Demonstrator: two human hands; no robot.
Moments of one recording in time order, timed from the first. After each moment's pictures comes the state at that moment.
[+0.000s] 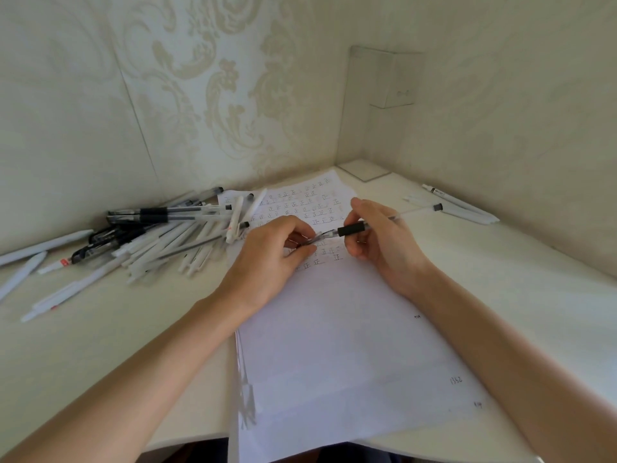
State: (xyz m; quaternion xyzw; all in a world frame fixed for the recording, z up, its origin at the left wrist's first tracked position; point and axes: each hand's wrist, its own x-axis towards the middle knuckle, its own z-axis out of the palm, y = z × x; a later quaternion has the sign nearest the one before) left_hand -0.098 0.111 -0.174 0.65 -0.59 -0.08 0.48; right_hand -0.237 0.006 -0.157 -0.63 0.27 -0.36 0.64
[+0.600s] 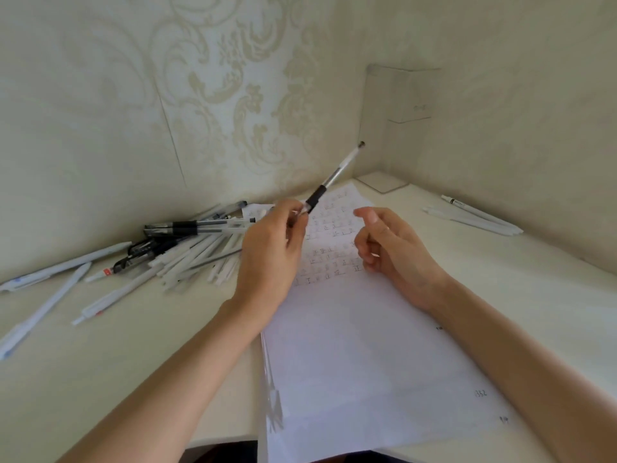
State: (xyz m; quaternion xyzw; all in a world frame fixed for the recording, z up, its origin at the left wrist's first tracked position) left_hand -0.091 0.114 -0.159 0.67 -0.52 0.09 0.52; right_hand -0.236 0.007 -0.159 -0.66 0.23 -0.32 0.63
